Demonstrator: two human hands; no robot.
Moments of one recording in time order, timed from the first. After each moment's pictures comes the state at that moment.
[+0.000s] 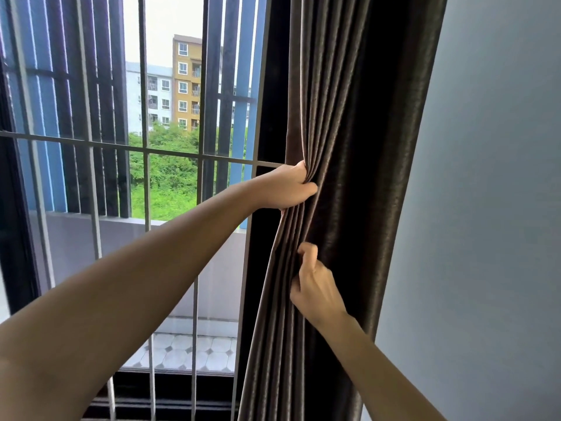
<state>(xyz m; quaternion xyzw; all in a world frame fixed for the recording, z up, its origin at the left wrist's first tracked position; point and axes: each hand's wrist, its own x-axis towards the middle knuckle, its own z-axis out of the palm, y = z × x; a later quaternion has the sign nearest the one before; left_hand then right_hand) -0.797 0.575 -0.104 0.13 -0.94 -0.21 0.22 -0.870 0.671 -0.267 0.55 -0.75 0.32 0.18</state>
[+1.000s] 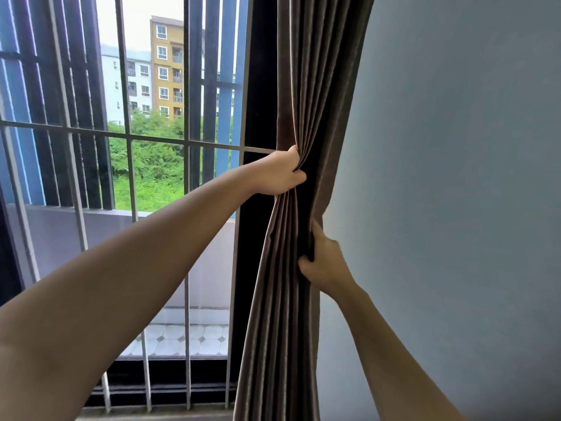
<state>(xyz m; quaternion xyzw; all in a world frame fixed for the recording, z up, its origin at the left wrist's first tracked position) -0.795 0.587 -0.104 0.11 -0.95 -0.18 0.21 -0.876 0.704 -0.237 0.50 -0.76 0.41 0.02</state>
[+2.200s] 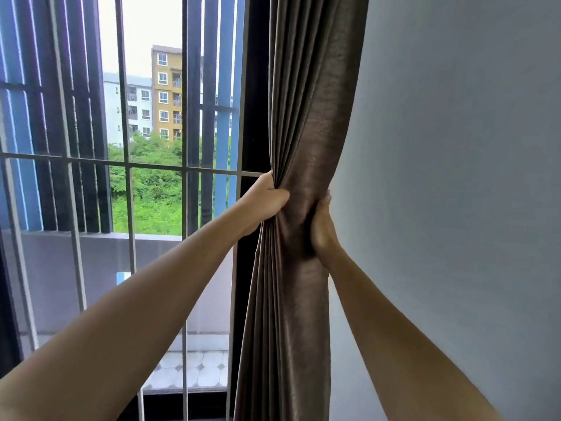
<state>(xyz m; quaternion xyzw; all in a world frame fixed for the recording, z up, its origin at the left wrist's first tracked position) -0.797 0.586 -0.122 0.09 -0.80 -0.48 0.36 -0.919 0.639 -0.186 0.36 -0.64 0.68 -0.04</state>
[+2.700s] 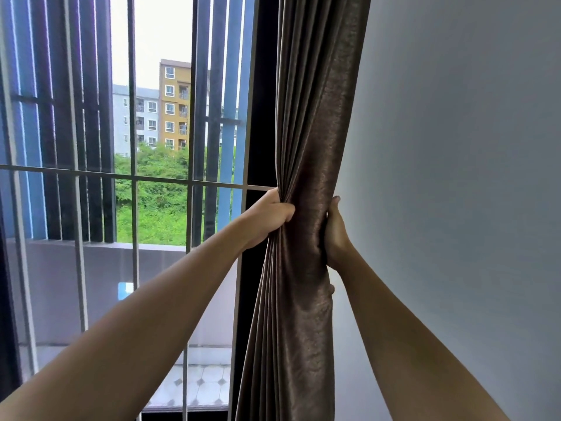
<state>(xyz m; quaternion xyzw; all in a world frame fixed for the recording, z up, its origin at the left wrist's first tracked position) -0.805 0.570 -0.118 0.09 -0.80 -0.52 0.30 -0.922 0.646 -0.158 0.41 -0.54 0.71 -0.18</state>
